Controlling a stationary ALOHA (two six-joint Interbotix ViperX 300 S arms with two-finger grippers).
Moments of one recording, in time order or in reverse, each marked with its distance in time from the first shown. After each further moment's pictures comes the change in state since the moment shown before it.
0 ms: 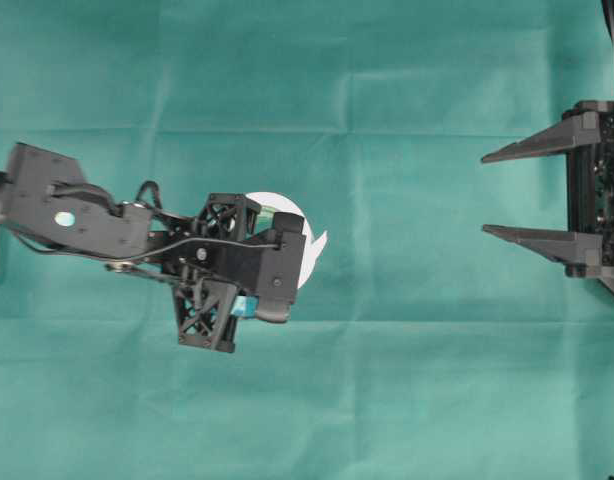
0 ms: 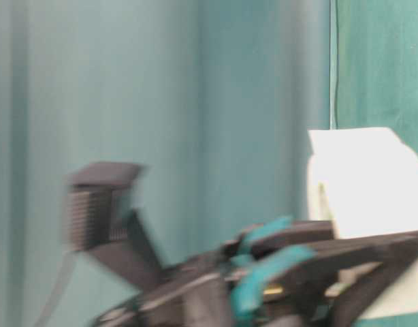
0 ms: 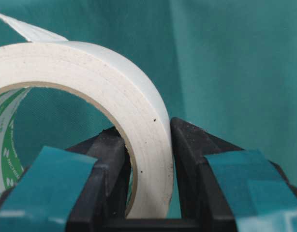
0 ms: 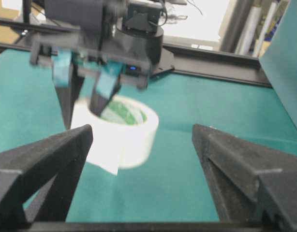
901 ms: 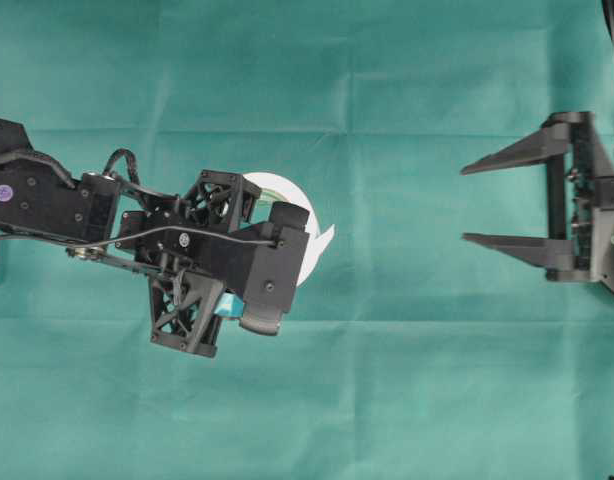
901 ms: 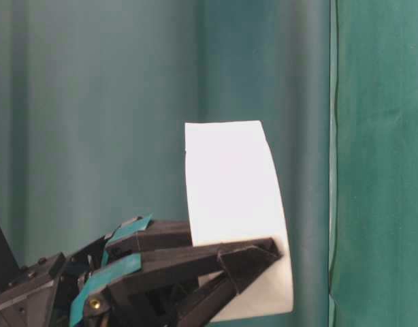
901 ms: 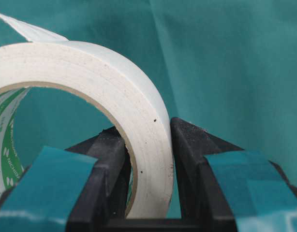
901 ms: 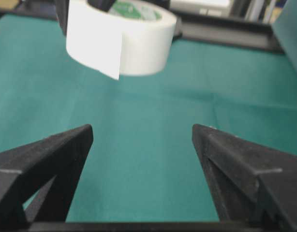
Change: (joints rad) left arm -0.008 -0.089 -0.176 0.000 0.298 0.078; right arm 0.000 0.152 -0.014 -0.002 -0.018 0.020
